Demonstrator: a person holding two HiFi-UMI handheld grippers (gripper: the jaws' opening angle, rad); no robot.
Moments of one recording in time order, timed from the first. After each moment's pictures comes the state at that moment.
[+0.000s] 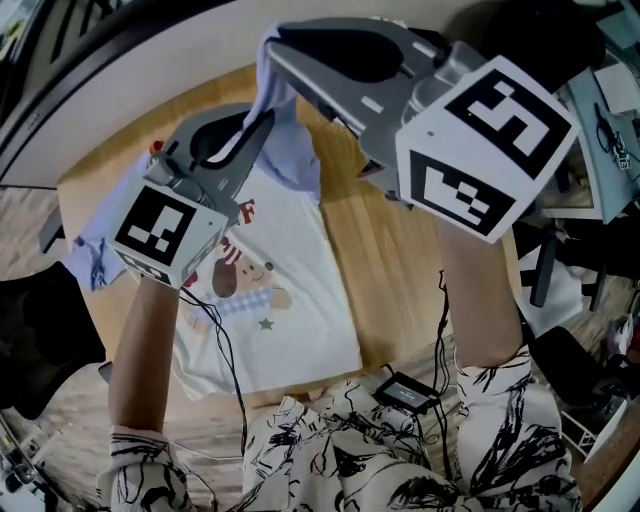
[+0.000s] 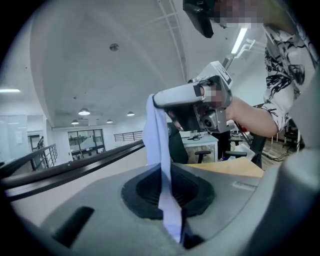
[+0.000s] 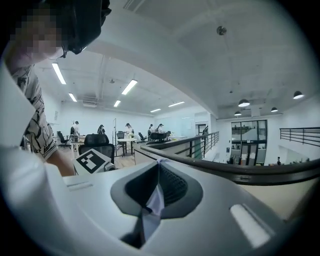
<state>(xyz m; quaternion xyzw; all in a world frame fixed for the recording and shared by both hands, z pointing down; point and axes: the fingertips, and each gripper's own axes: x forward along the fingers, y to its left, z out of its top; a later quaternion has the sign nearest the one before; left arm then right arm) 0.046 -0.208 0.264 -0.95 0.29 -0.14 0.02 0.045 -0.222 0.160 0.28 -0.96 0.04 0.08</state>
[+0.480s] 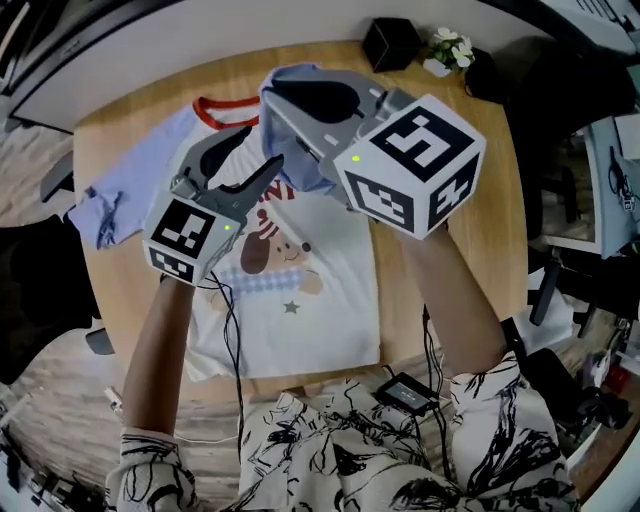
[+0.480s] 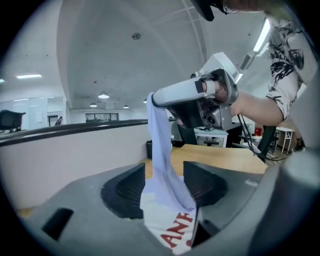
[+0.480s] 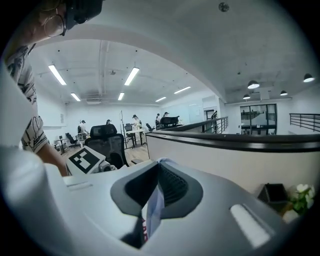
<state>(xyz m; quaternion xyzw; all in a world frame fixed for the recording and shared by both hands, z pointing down) -0.091 -0.165 0.372 -0.91 0.36 -0.17 -0.06 -0.096 -0.195 0.268 0.22 -0.96 0.09 0.13</state>
